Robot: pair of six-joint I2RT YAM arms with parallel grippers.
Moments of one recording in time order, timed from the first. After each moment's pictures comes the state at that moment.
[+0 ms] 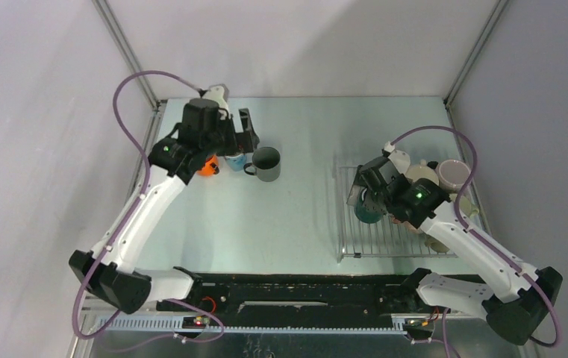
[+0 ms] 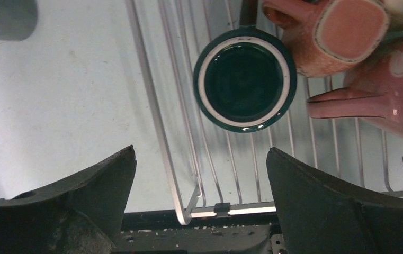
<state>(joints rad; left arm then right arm) -0.39 1.31 1.48 -0.73 -0.08 -0.39 0.68 1.06 1.07 -0.97 0.39 0.83</state>
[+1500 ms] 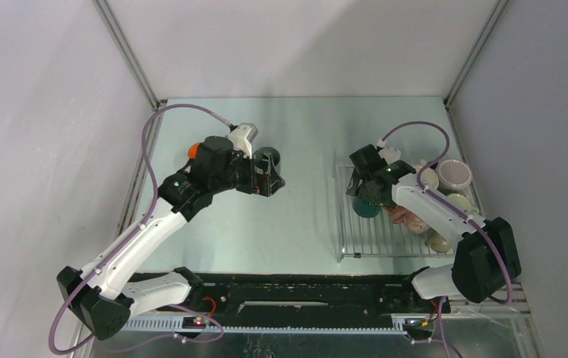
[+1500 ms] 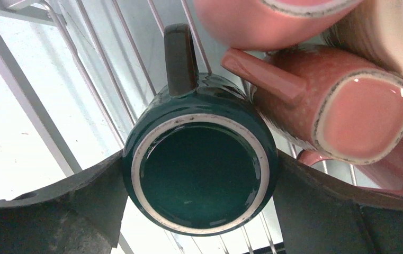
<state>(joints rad) -0.62 1.08 1.11 -0.56 0.15 -0.39 0.50 1.39 1.03 -0.82 0.42 0.80</state>
